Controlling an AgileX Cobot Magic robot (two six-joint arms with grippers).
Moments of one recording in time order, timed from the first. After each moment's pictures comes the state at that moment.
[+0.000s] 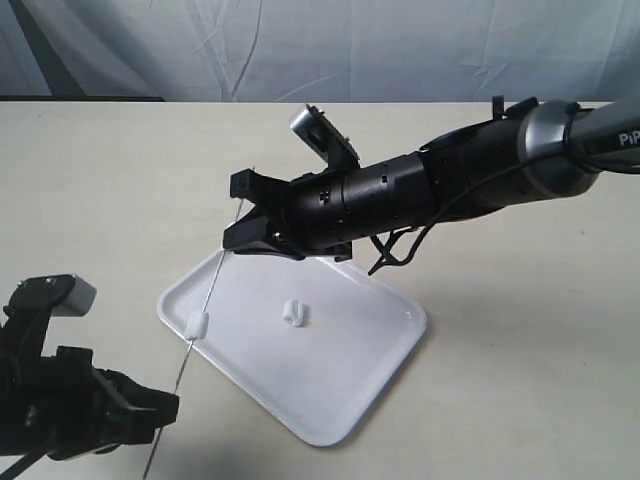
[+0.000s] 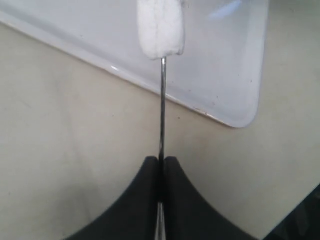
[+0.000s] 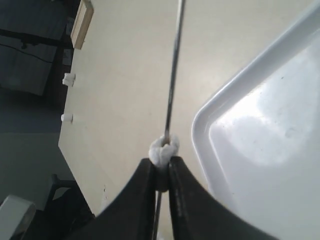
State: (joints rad) left arm -0.38 1.18 -0.19 1.65 -0.49 -1.96; right arm 0.58 1.96 -1.07 1.73 0.72 -1.03
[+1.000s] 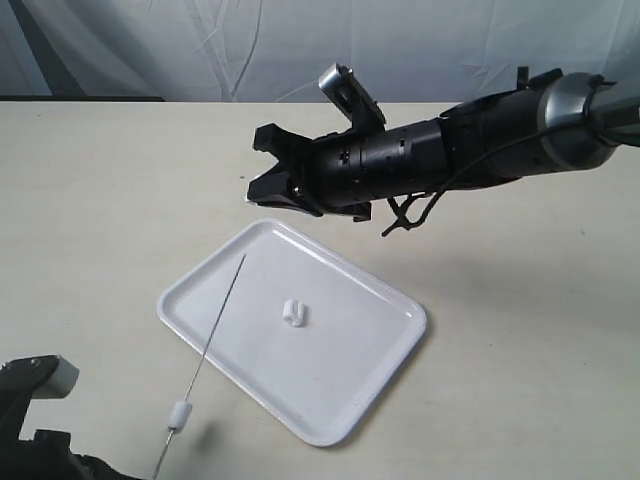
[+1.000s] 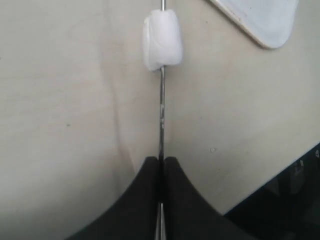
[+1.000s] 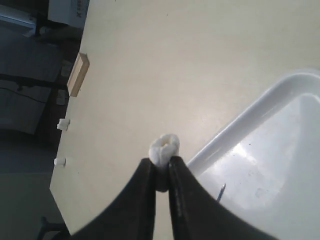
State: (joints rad) left arm -0.38 1.18 -0.03 1.58 -0.53 -1.93; right arm 0.52 1.96 -1.13 1.74 0.65 -1.03
